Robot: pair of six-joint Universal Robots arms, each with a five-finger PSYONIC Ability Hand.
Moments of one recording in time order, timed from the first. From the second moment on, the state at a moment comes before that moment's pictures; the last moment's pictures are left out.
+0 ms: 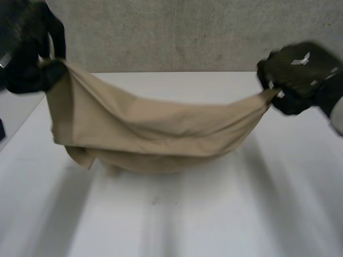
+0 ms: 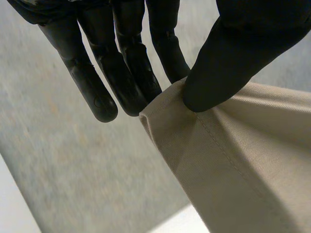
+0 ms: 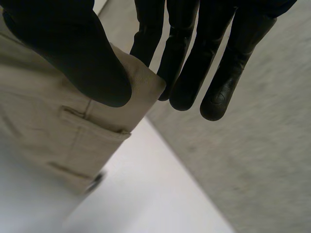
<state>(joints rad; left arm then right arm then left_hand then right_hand) 4.32 -1.21 -1.62 3.05 -1.54 3.30 1.84 -1.63 1.44 0.29 1.25 2.62 1.13 1.20 1.19 1.20 0.98 0.96 1.18 1.18 1.19 0.98</state>
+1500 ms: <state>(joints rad) 4.26 -2.05 -1.54 3.19 -1.57 3.20 1.86 -1.20 1.64 0.08 1.40 2.55 1.13 1.20 1.19 1.20 0.98 0.97 1.18 1.18 1.19 1.00</state>
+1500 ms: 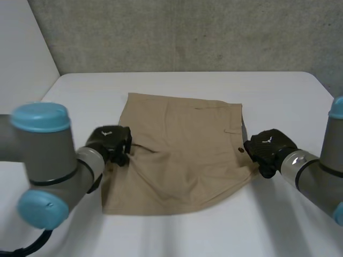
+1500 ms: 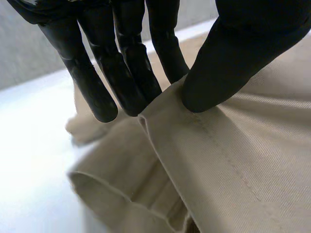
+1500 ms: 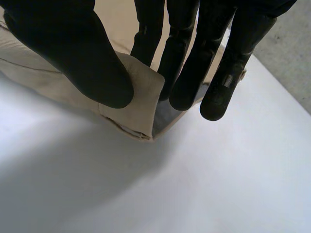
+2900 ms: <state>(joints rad) 4.24 -1.79 -2.07 3.37 -1.54 3.41 1.87 -1.17 1.70 -0.13 1.44 2.74 0.69 0.69 0.69 0.69 0.51 0.97 1.18 1.18 1.19 1.00</state>
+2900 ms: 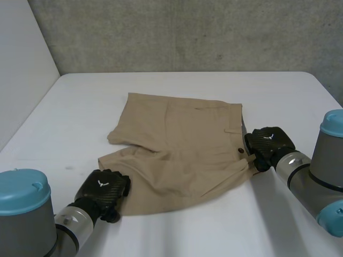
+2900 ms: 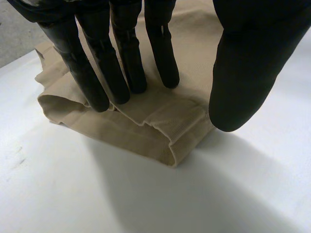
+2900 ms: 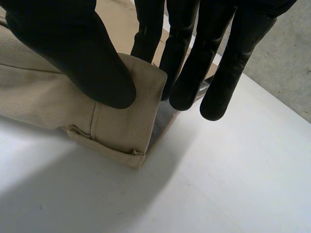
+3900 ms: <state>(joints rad) 4.27 -1.39 -1.98 2.65 -1.52 3.43 1.88 -1.41 1.77 0.35 1.45 2.31 1.11 1.20 1.19 1.20 0.97 0.97 1.18 1.18 1.19 1.00</state>
